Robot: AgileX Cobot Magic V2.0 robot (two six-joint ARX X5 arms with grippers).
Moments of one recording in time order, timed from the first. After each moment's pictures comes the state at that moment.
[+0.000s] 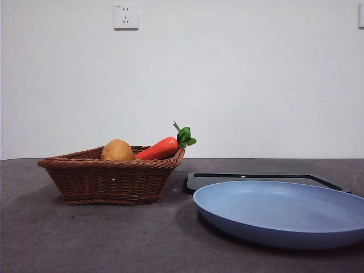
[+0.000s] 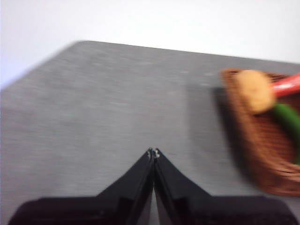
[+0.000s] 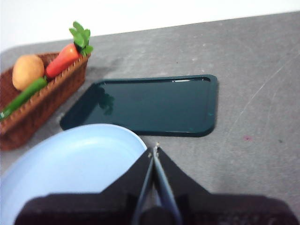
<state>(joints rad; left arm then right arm) 0.06 0.02 0.02 -0.16 0.00 -0.13 0.05 0.00 0.06 -0.27 -0.23 0.13</state>
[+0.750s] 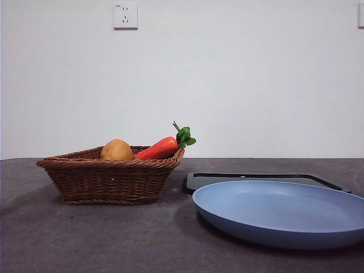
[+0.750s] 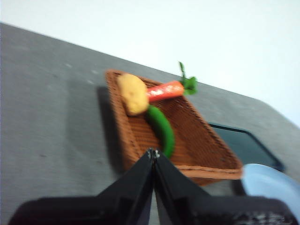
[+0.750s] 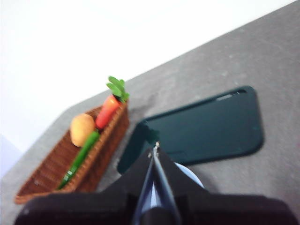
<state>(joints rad) 0.06 0.03 0.04 -0.09 0.45 -0.39 0.05 0.01 0.08 -0.13 -0.31 0.47</state>
